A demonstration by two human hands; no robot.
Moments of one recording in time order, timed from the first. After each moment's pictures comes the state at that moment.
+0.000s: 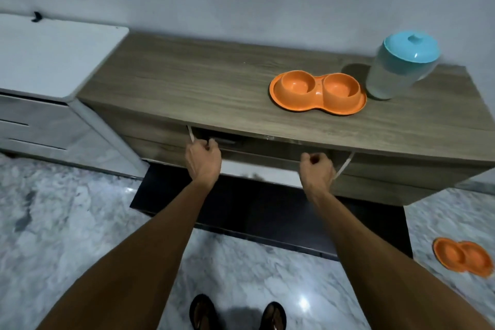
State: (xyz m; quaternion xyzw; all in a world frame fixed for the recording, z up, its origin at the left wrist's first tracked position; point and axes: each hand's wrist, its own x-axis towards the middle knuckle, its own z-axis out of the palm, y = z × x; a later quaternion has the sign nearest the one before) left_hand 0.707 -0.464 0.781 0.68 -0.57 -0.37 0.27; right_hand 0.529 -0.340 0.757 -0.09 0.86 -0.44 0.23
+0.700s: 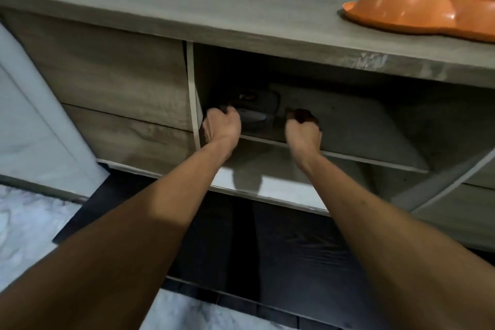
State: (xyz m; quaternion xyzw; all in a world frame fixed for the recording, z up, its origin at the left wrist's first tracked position) left_hand 0.674 -0.602 0.542 0.59 -0.56 -0.44 0.37; right_hand 0.558 -0.525 0.539 -0.24 0.79 -0.53 0.18
